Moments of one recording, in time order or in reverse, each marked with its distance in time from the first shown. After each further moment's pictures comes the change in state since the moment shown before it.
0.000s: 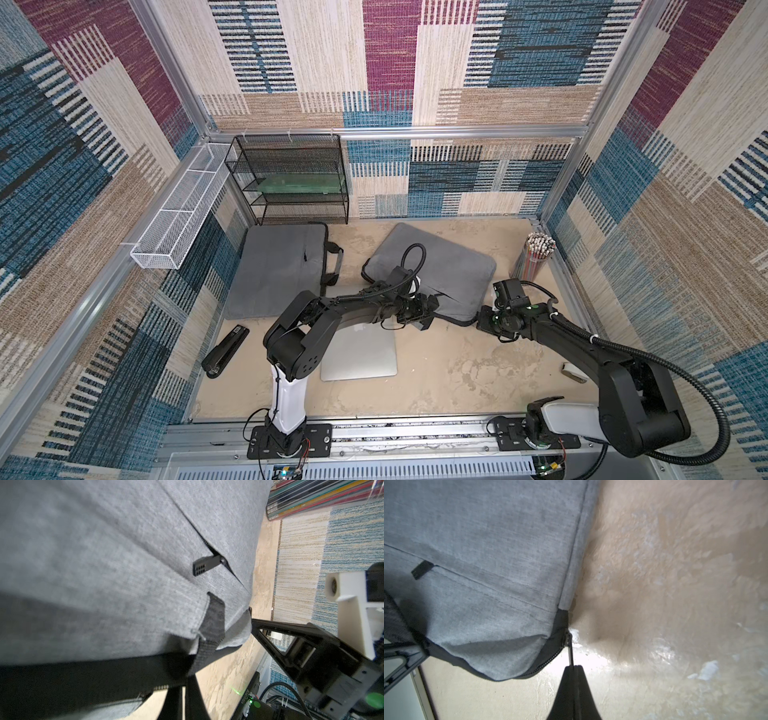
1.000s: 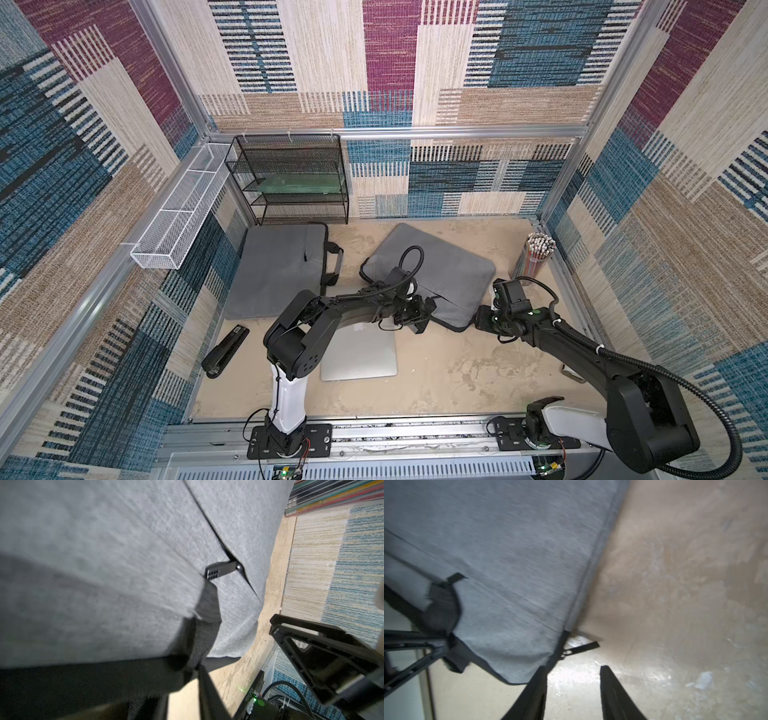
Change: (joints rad) left arm 0.004 -0.002 0.006 -0.050 0.021 -0.008; right arm 0.079 -0.083 0.003 0.054 0.014 -0.048
